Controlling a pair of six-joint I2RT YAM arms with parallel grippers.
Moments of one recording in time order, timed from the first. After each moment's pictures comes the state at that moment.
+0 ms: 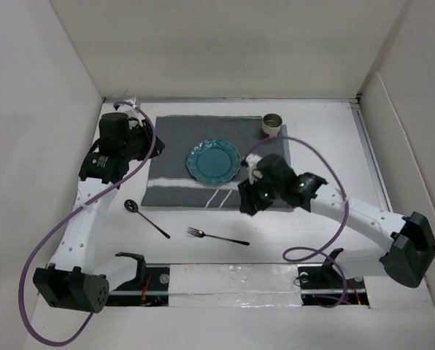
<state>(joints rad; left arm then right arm) -0.15 1.11 1.20 -0.65 0.16 -0.39 0.74 1.28 1.02 -0.52 -0.18 0.24</state>
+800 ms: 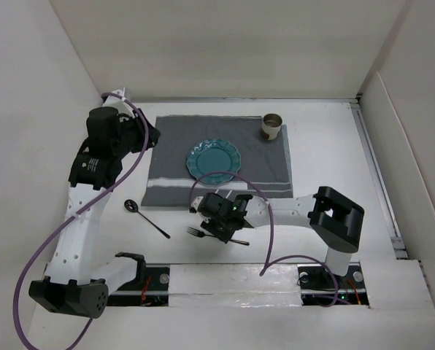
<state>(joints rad) -0.15 1.08 1.31 -0.65 0.13 -0.40 1.17 1.81 1.15 -0.51 -0.01 0.13</state>
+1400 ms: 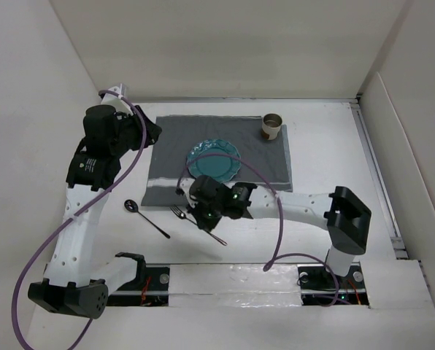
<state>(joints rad) -0.15 1.08 1.35 -0.65 0.16 -0.42 1.17 1.77 1.31 -0.51 -0.06 0.21</state>
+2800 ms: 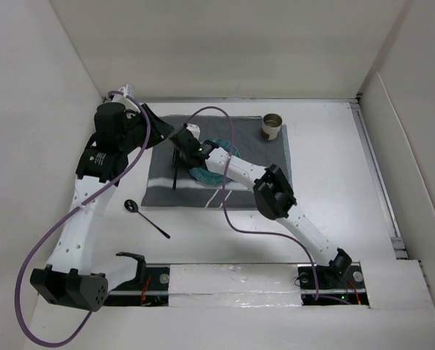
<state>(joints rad) -0.18 1.13 1.31 -0.57 0.24 -0.63 0.89 2.63 2.41 -0.56 0.22 0.85</state>
